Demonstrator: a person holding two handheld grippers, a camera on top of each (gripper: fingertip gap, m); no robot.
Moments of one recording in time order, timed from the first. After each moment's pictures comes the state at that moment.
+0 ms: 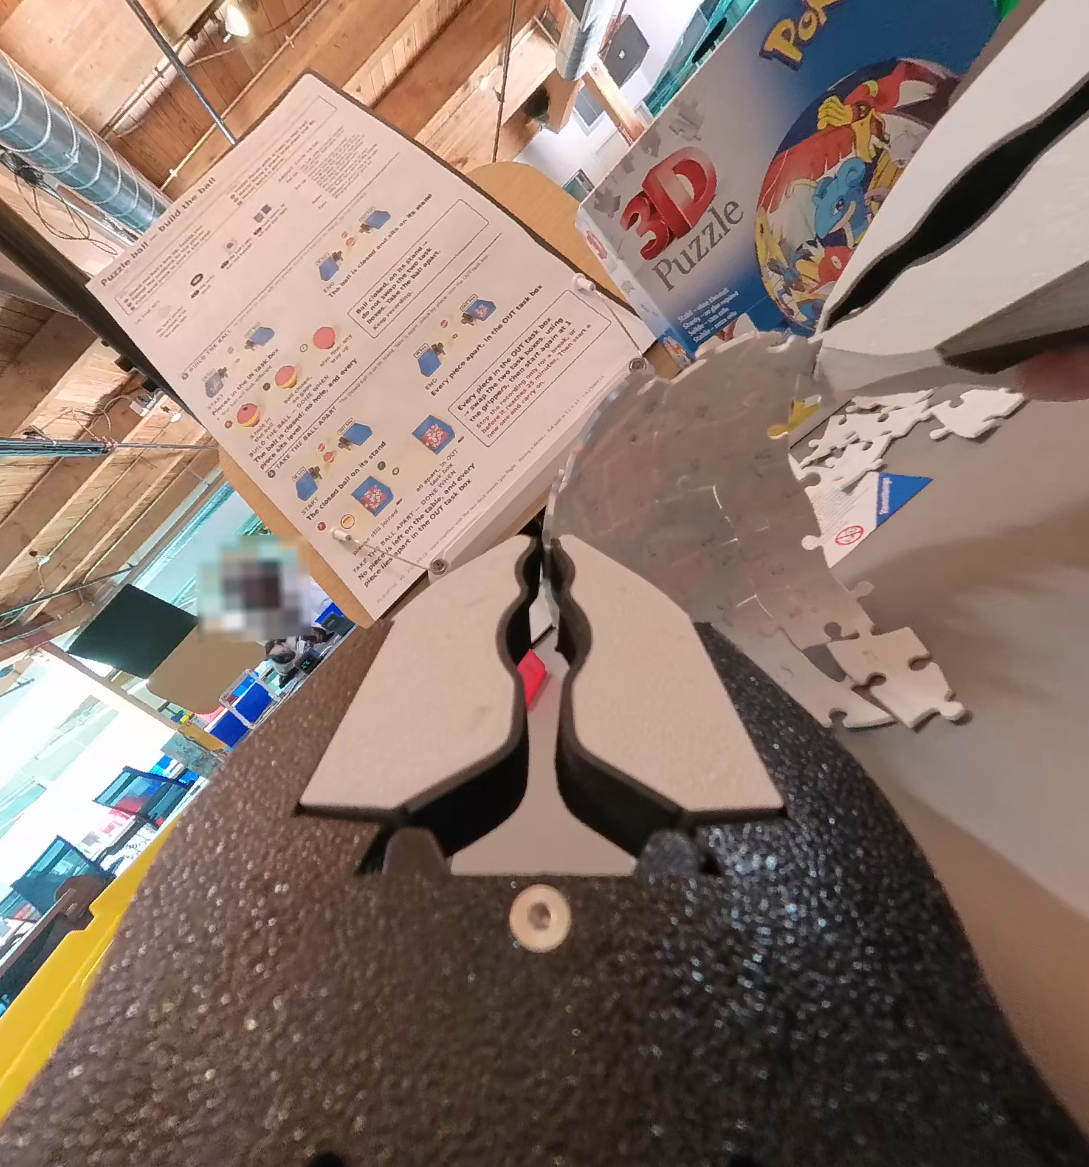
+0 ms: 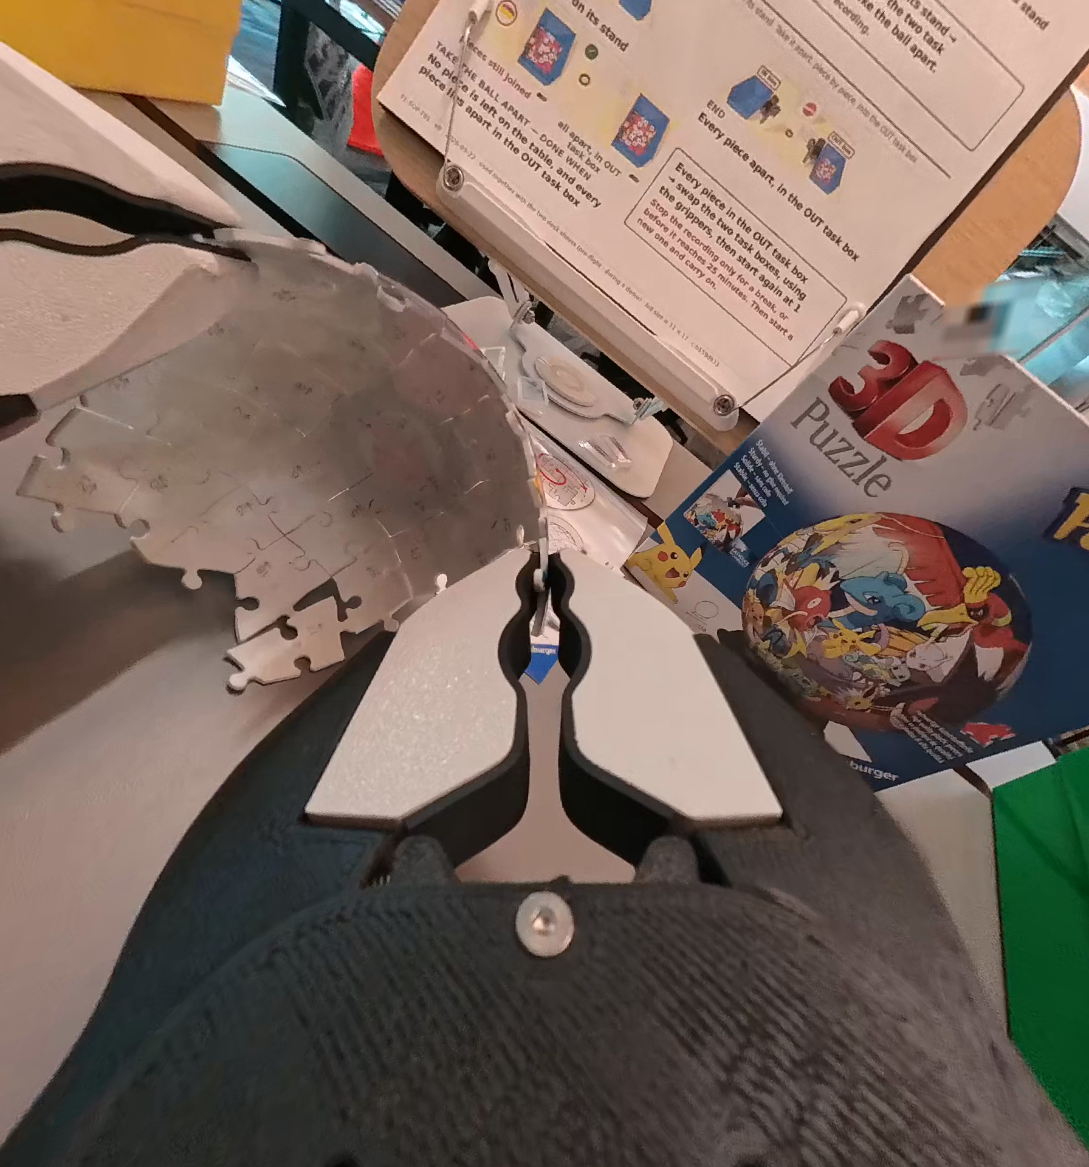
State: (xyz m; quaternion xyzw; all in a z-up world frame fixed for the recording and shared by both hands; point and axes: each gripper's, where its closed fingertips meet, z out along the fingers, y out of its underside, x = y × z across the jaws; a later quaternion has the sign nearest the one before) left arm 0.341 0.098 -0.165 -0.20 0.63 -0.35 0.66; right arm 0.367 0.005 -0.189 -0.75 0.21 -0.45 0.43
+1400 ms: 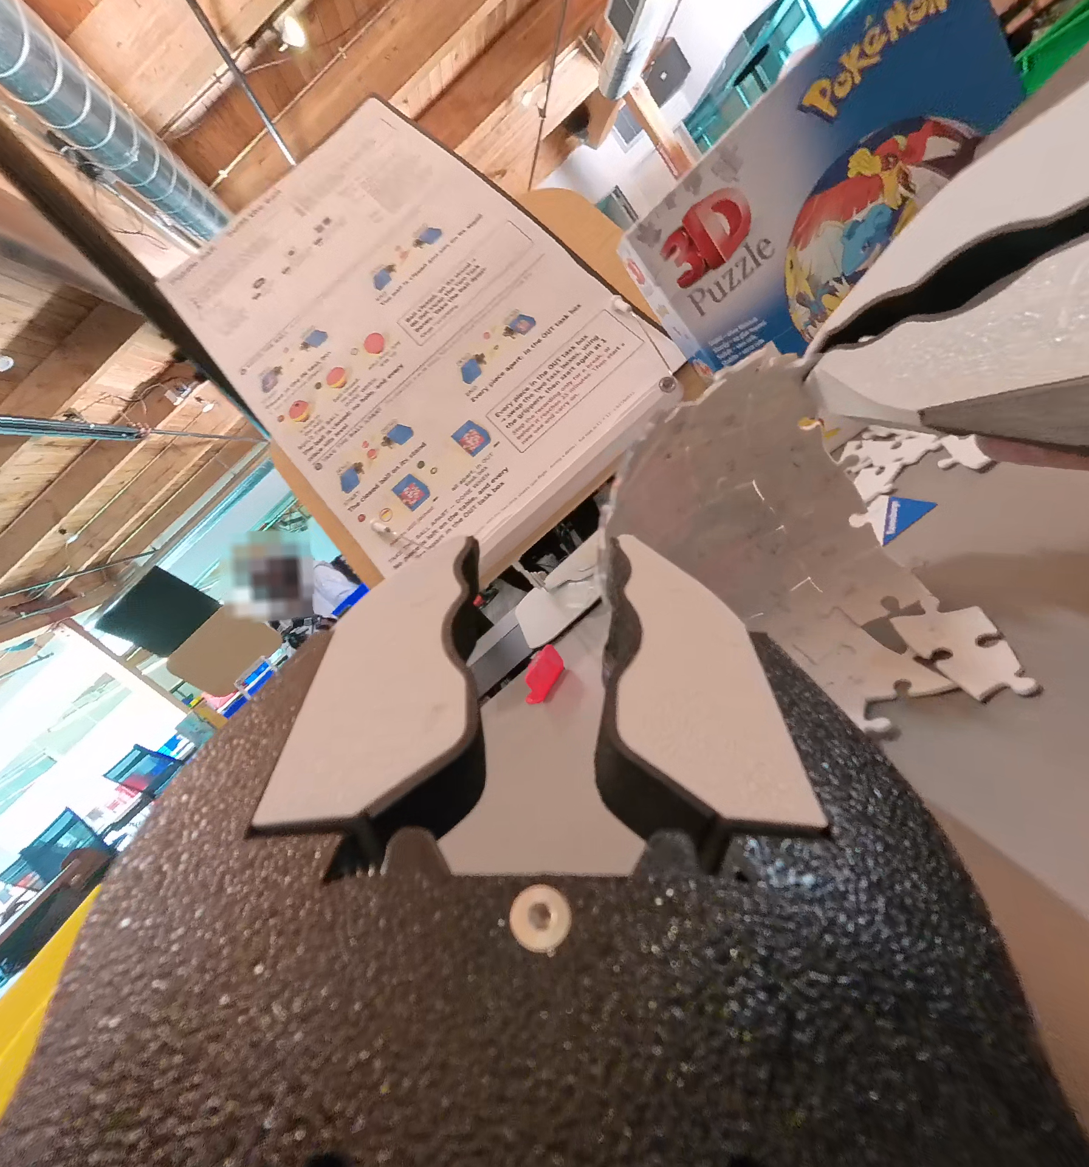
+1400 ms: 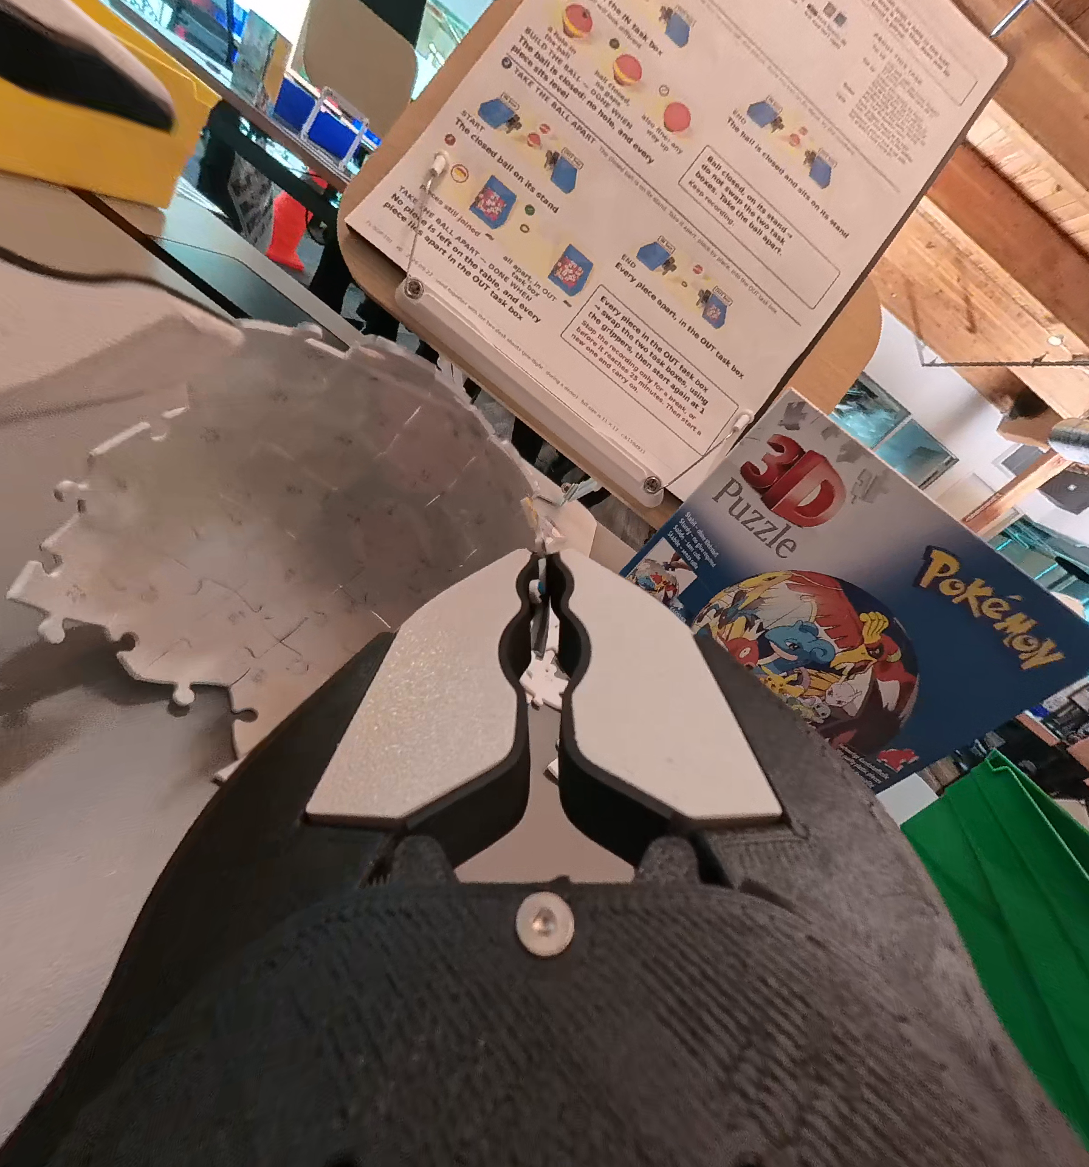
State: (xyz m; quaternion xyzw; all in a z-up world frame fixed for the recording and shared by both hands) left arm 0.321 0.105 -0.153 -0.22 0.61 -0.37 0.67; right arm 0.360 0.011 -0.173 -0.68 0.18 -0.55 0.46
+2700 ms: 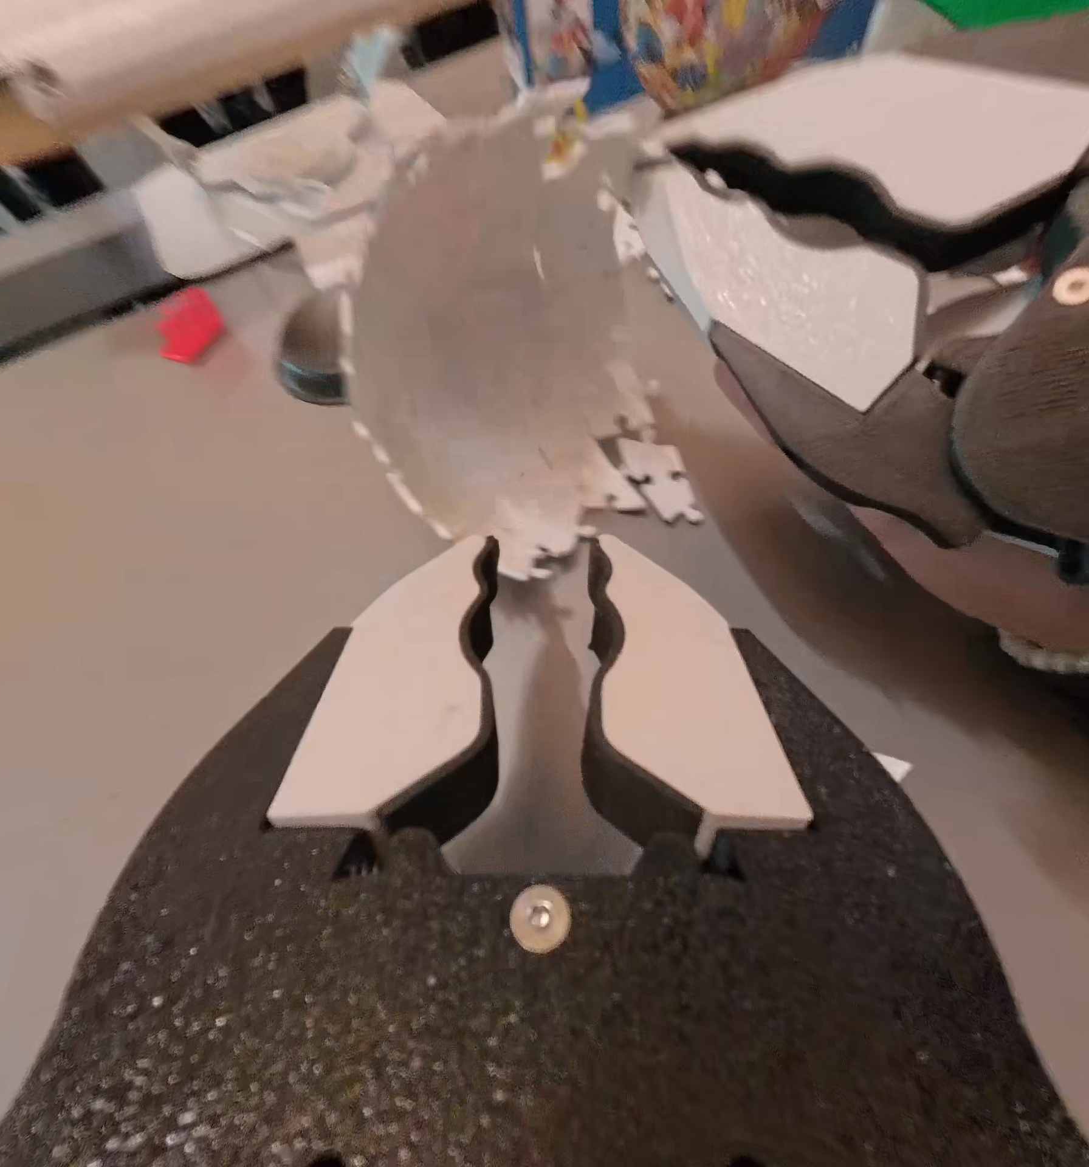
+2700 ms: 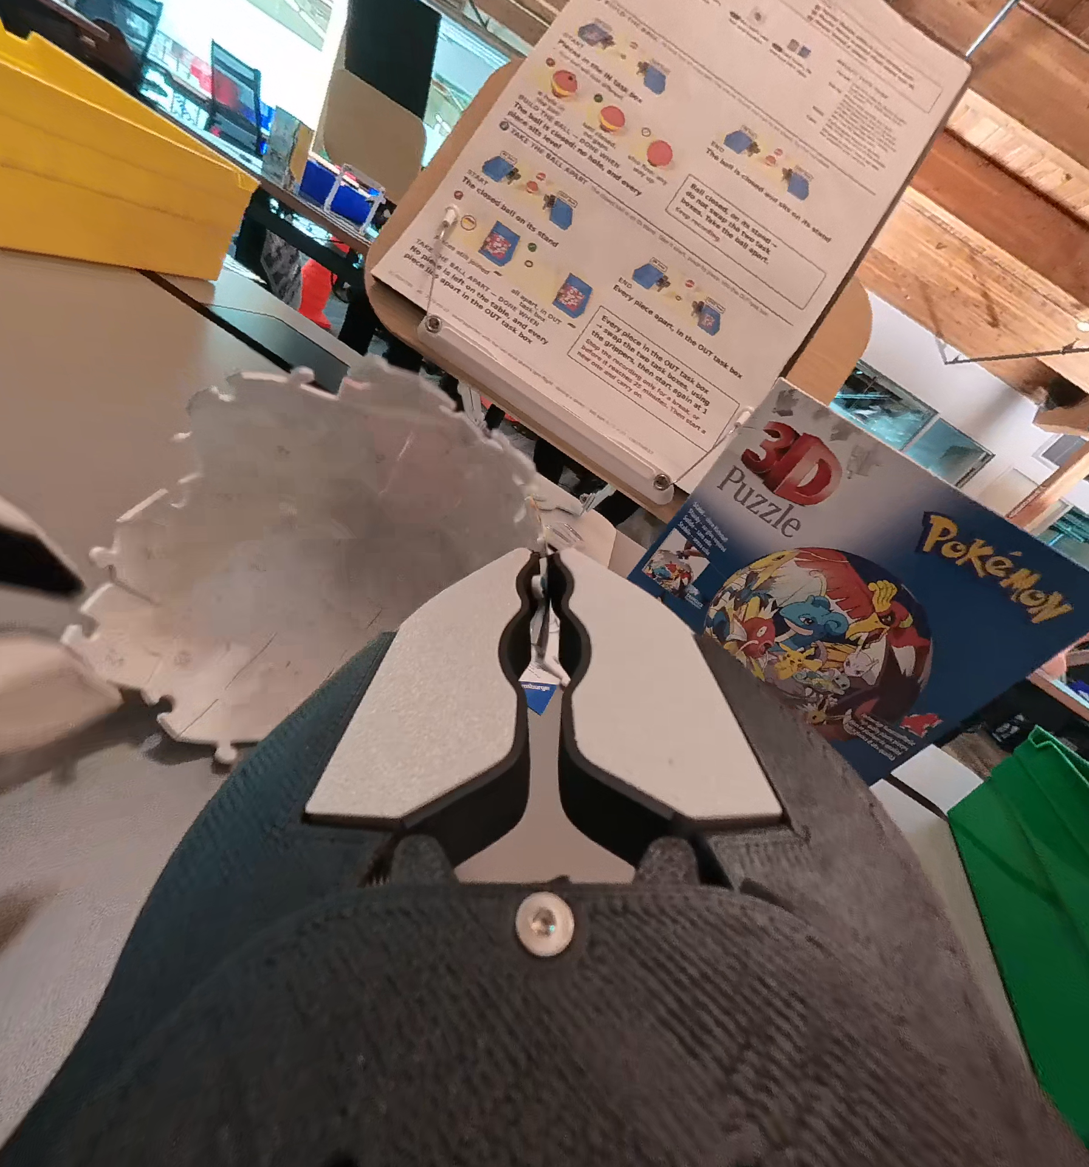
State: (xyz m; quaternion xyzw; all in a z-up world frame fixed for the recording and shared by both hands) left arm 0.258 0.057 -0.229 -0.49 0.72 -0.37 0.33; right arm 0.335 0.004 -0.173 -0.66 0.19 -0.53 0.50
